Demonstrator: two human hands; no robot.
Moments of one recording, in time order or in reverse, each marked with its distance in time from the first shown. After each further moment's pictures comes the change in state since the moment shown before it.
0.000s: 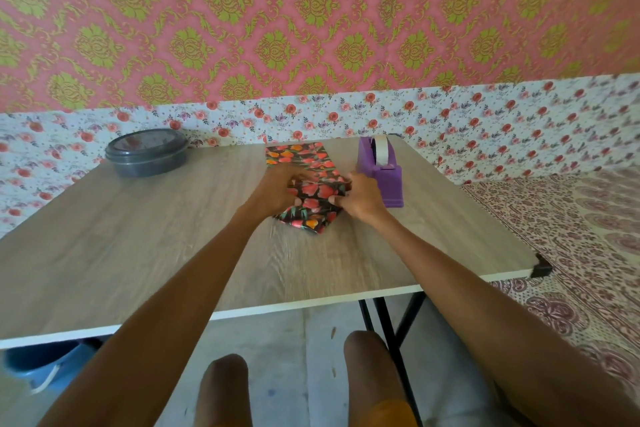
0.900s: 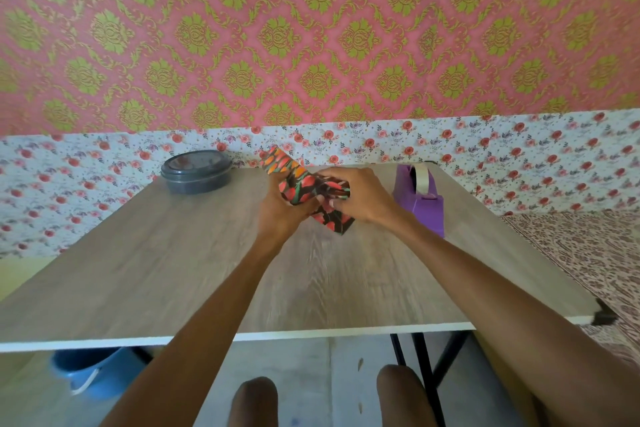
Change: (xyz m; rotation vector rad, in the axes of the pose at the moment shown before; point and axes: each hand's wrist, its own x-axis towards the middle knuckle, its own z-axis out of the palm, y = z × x) left_hand -0.038 -0.023 -0.022 -0.630 0.476 -0.304; right_hand 0.013 -0.081 -0.005 0.004 -0.058 -0.528
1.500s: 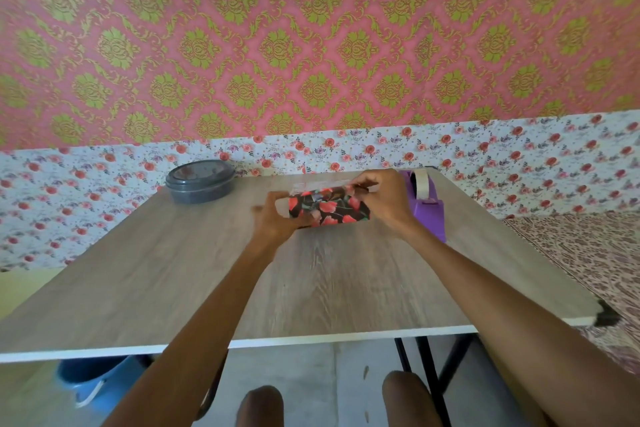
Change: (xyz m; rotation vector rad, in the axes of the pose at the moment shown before) left_hand -0.006 0.011 -0.018 0.080 -0.066 -0.225; right_hand -0.009 0.021 -0.009 0.230 0.335 0.150
